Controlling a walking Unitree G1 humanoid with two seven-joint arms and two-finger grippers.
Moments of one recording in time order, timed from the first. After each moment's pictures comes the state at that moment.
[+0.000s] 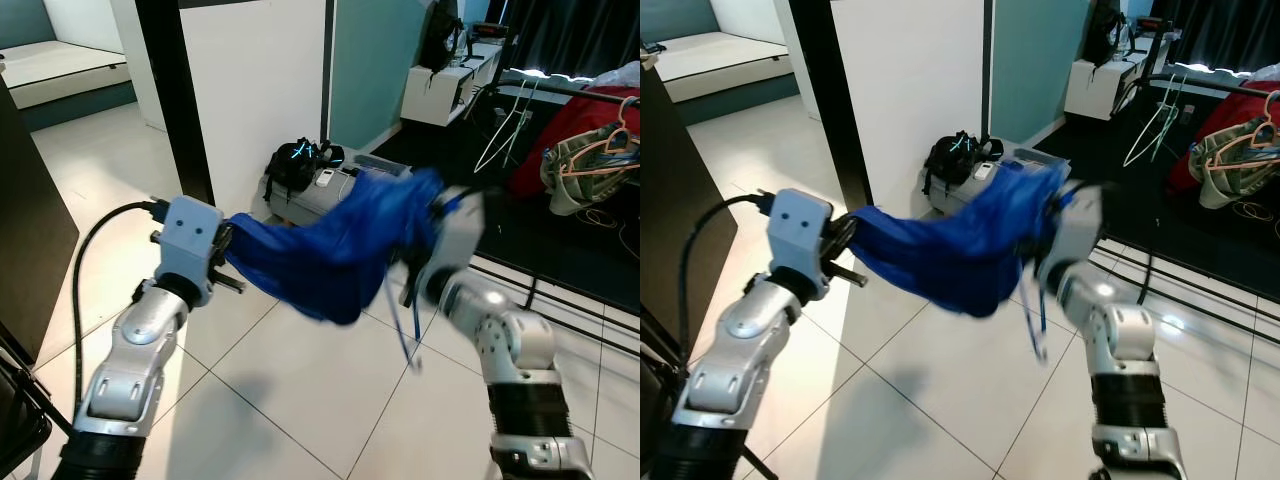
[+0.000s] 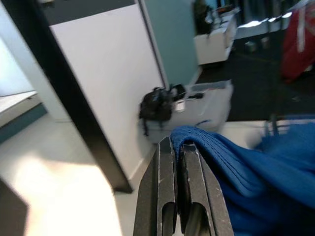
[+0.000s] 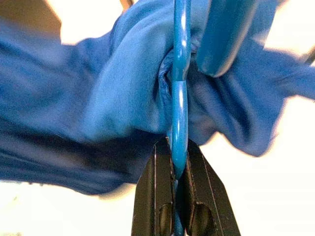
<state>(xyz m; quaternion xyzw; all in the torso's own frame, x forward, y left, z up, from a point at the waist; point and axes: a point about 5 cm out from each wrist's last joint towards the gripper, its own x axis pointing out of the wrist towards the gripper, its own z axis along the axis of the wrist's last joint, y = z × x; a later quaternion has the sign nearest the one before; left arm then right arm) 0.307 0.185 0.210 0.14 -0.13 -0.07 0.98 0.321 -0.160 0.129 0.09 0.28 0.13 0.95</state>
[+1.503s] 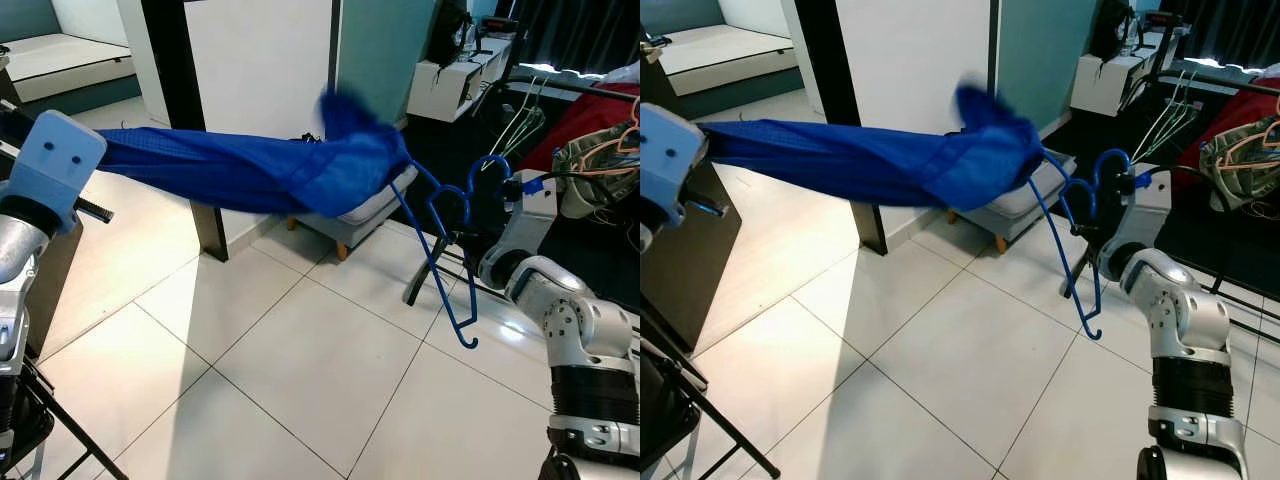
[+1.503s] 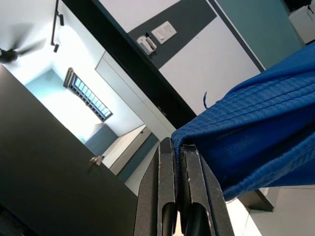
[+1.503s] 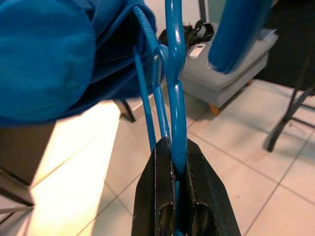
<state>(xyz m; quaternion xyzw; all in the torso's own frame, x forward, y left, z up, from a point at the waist) 0.302 0.275 0.301 0.36 -0.22 0.05 0.91 0.343 -0.229 0.209 0.11 0.08 0.08 0.99</state>
